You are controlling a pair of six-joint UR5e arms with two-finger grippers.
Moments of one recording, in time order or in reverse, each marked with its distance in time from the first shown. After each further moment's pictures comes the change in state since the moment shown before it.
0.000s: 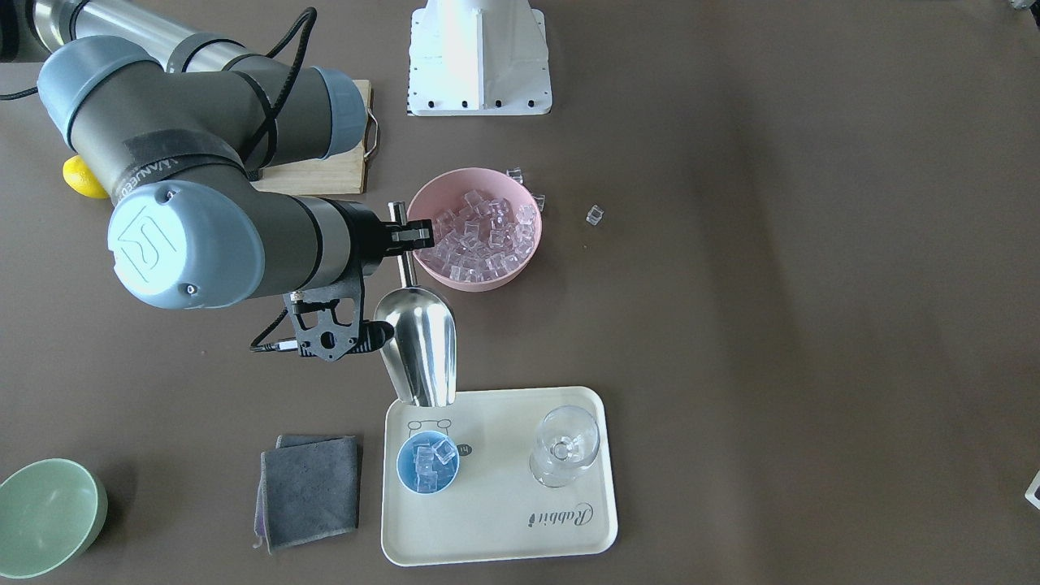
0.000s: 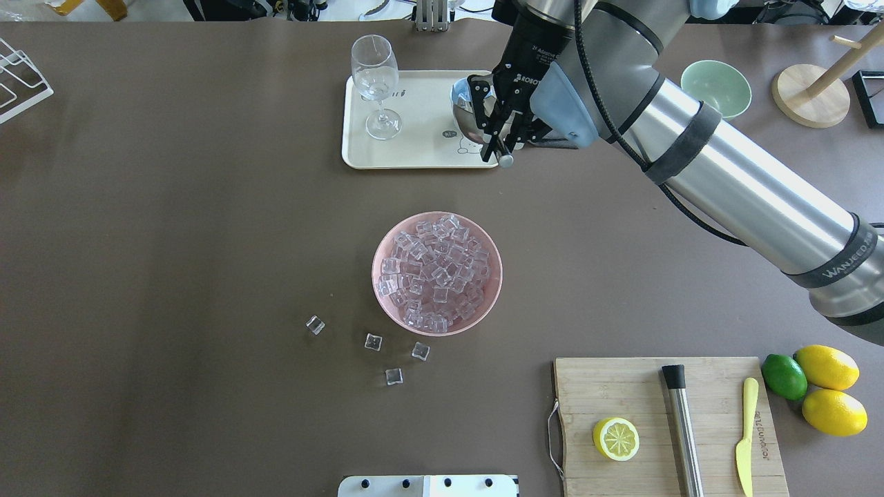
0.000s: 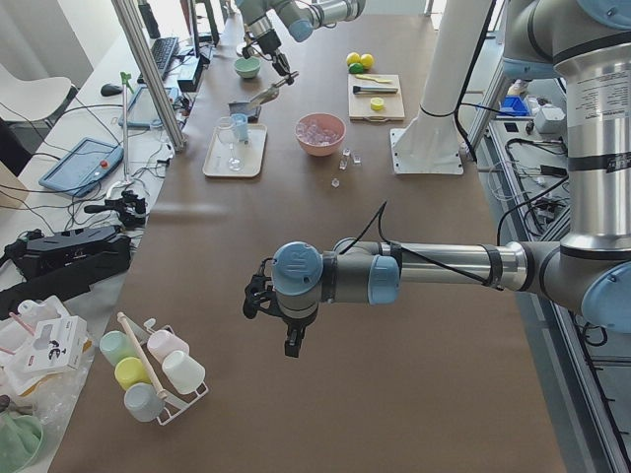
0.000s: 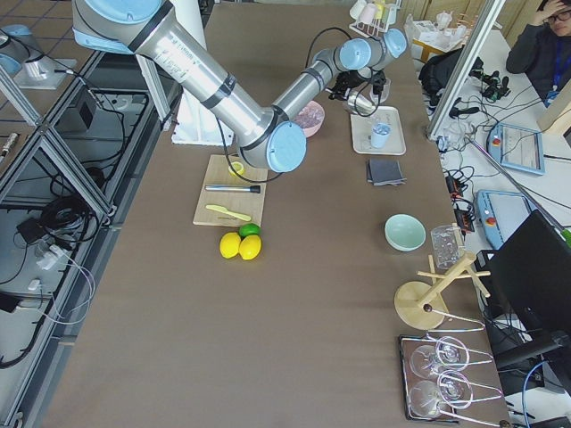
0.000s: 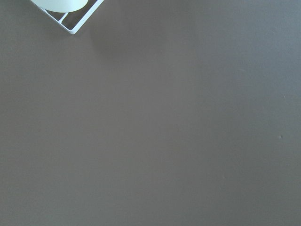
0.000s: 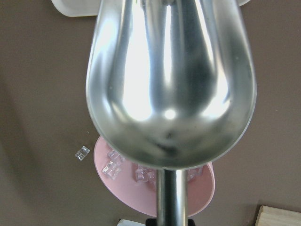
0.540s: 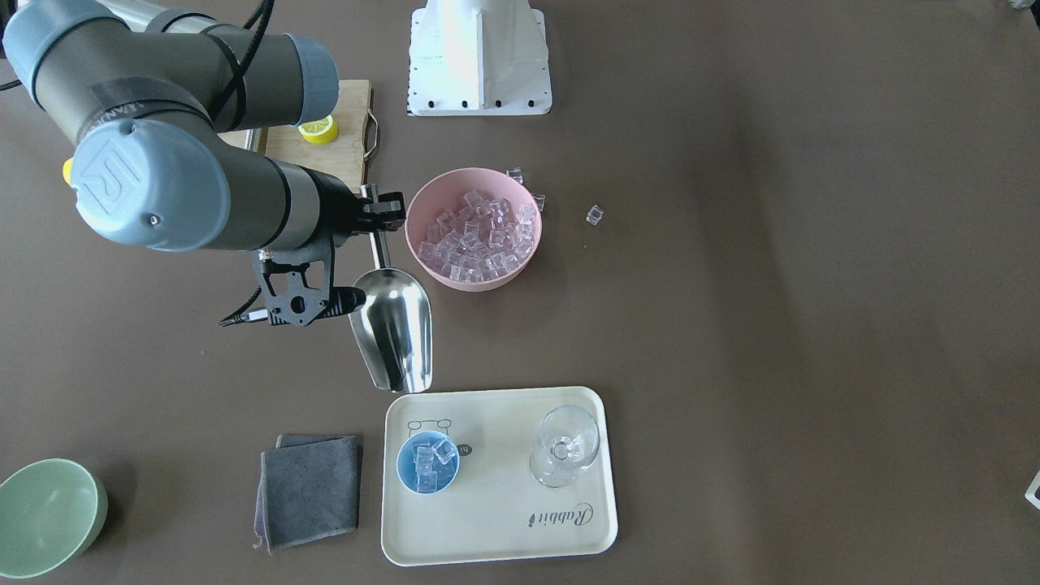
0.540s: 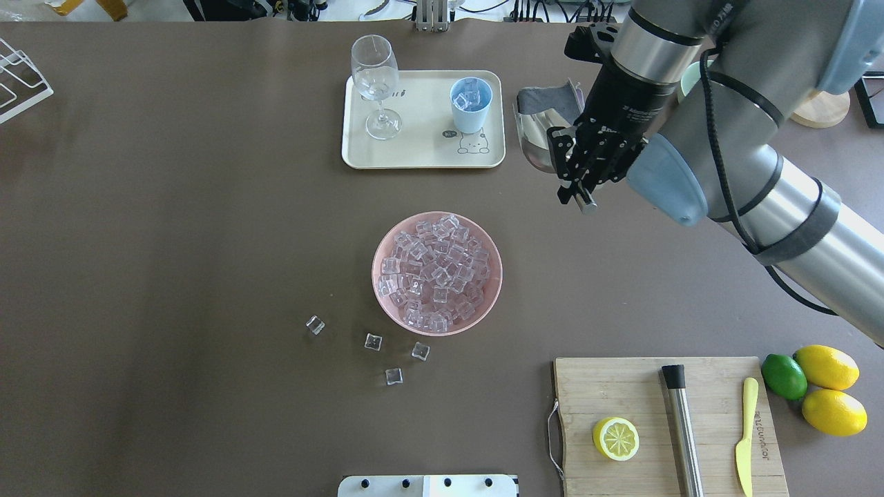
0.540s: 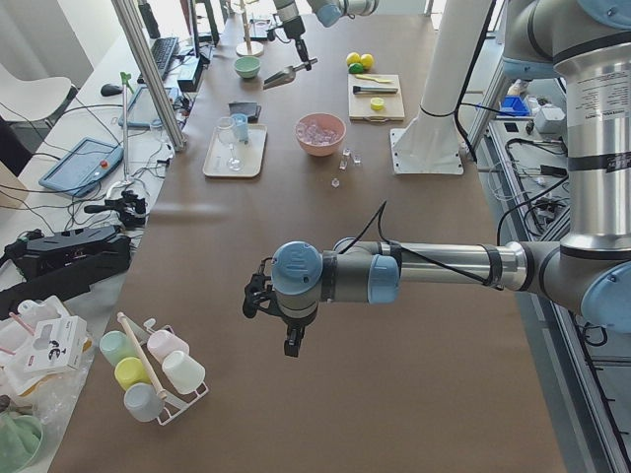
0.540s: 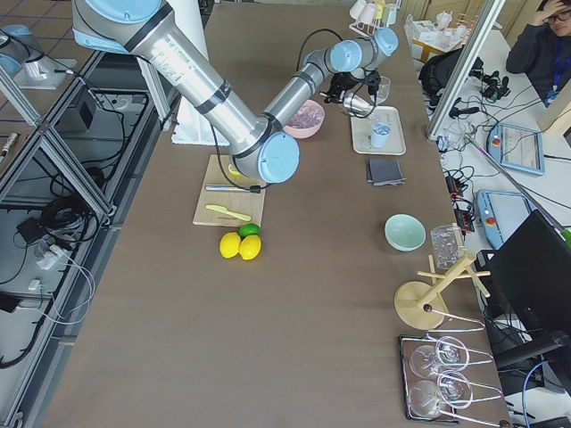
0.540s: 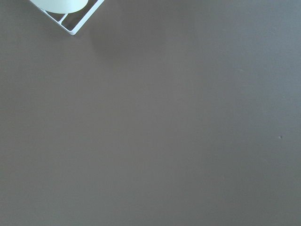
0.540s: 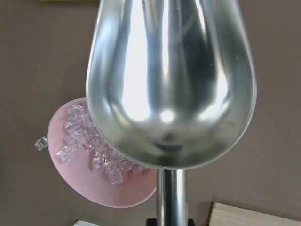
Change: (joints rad) left arm 0.000 -0.001 0.000 0.000 0.000 0.000; right arm -0.007 -0.277 0.402 -0.007 -0.189 0.021
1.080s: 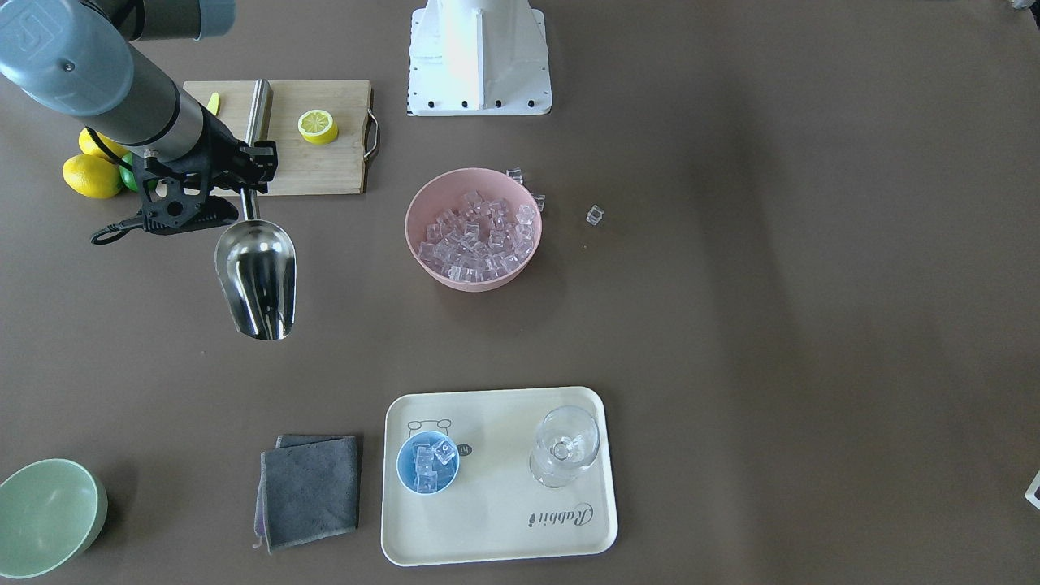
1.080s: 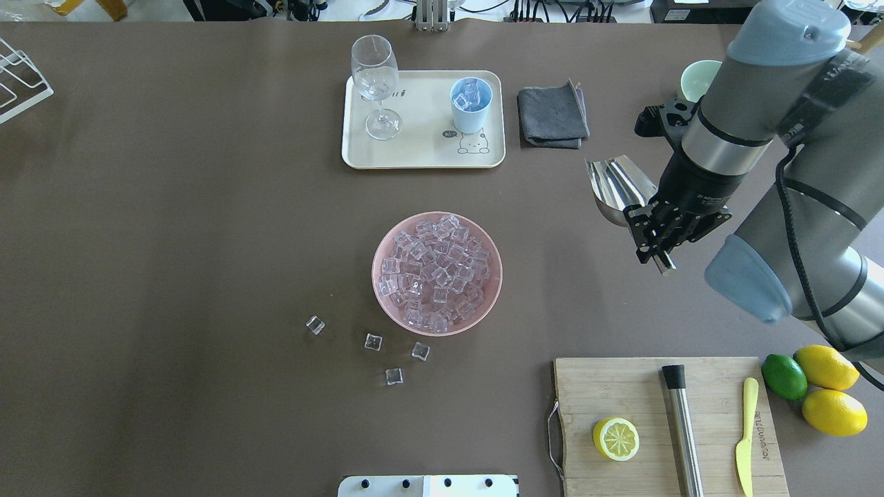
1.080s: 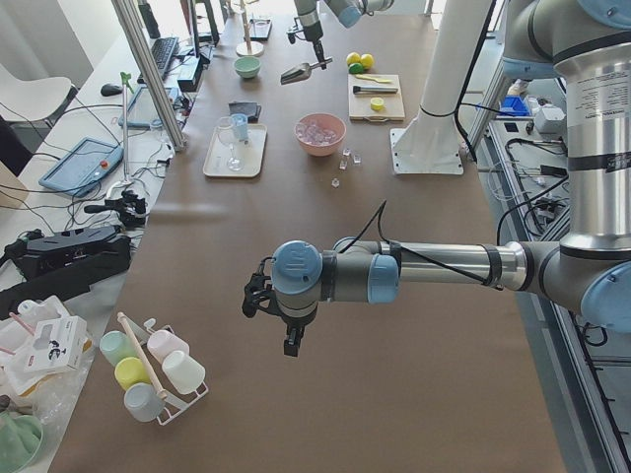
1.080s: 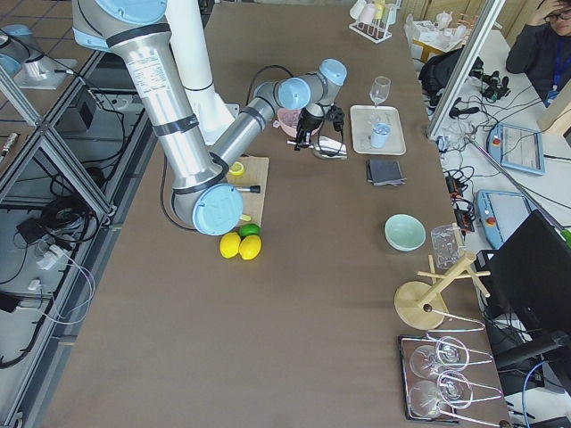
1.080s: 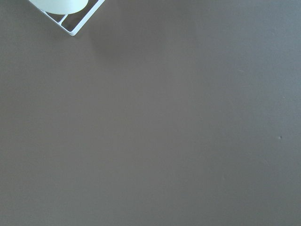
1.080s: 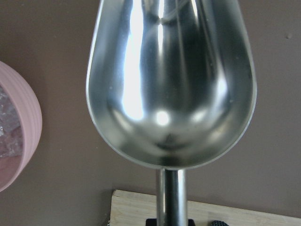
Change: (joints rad) left arm 0.000 -0.002 -0.001 0.000 0.001 0.000; right arm -0.061 -0.259 0.179 0.044 -0.185 0.018
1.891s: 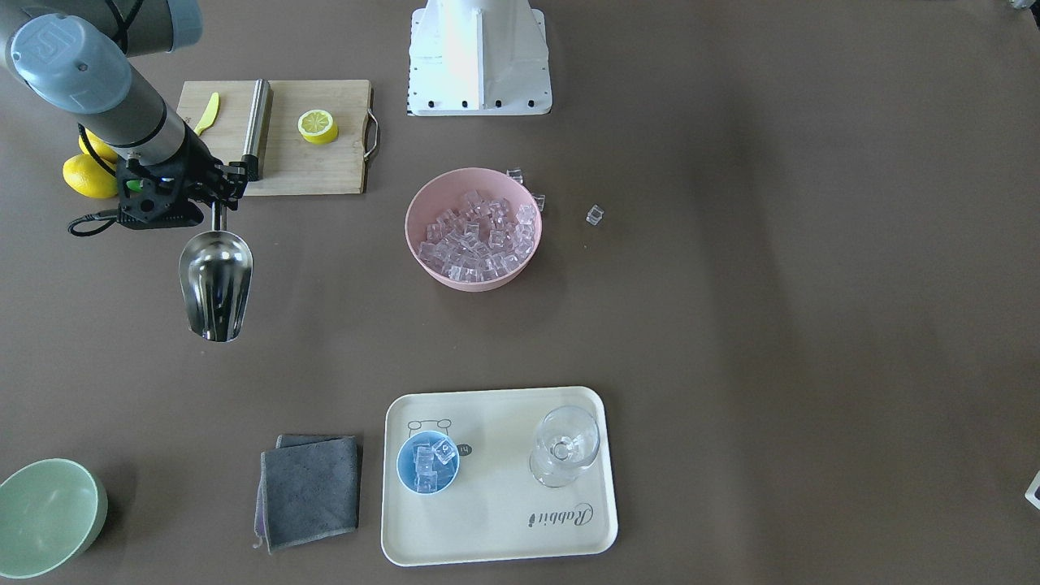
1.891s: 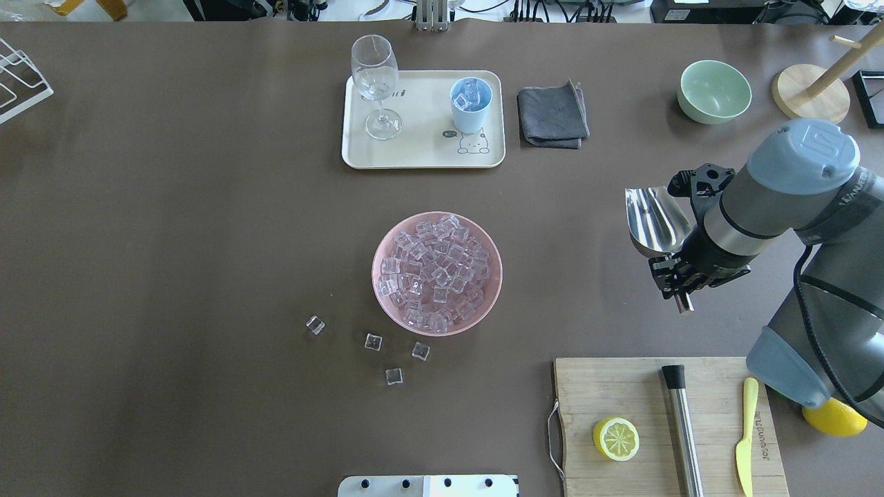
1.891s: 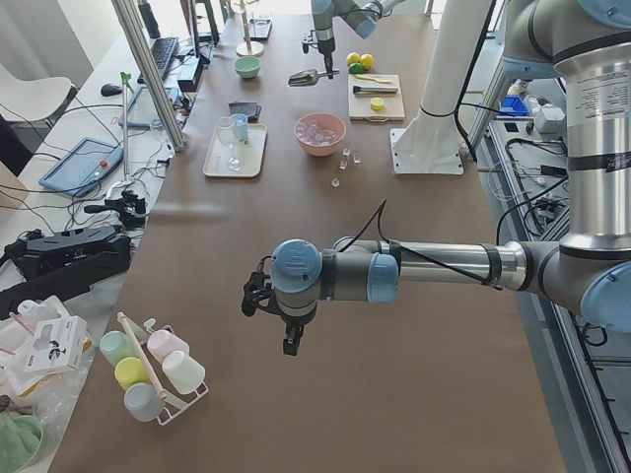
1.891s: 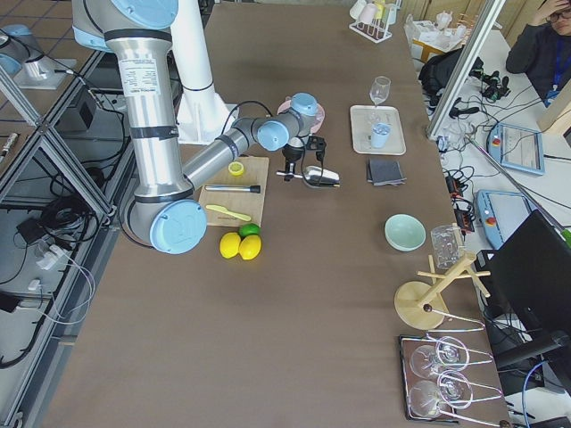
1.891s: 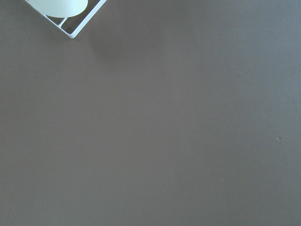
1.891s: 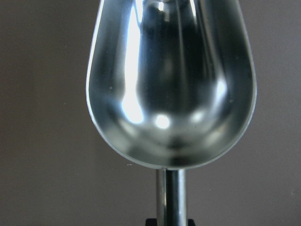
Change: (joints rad) left arm -0.001 -0.002 -0.003 0.001 0.000 0.000; right arm -0.123 -0.252 0.015 0.389 -0.207 0.281
